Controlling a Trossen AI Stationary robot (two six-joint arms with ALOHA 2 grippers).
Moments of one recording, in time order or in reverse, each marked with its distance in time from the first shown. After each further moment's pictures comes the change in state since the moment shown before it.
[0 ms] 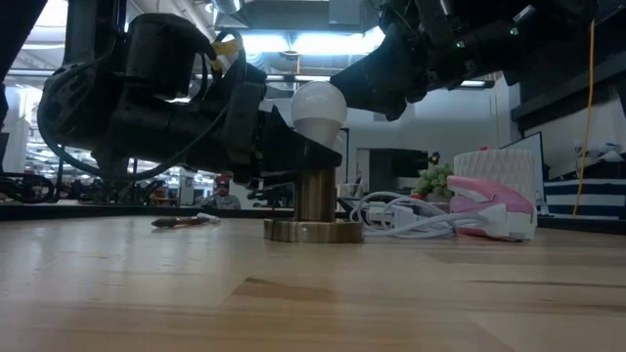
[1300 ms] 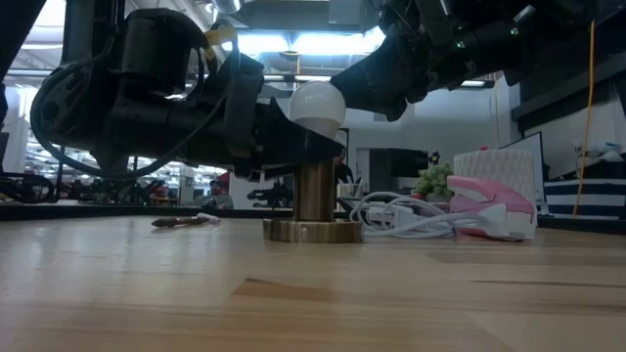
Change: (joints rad) left arm -0.018 0.000 -0.001 0.048 -0.006 0.055; right arm 0.000 0.000 0.000 -0.004 0.000 0.000
